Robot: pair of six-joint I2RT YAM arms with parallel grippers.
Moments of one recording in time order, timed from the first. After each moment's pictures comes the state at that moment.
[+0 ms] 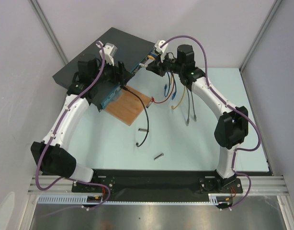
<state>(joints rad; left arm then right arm) -0.23 1.45 1.48 -0.29 0.46 -0.07 0.45 1.93 1.84 -0.04 -0.67 -0.27</state>
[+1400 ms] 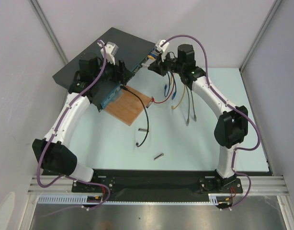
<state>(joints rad) -0.23 1.48 1.49 -0.28 0.47 -0.06 0.43 1.94 1.86 -0.08 -0.63 -0.27</state>
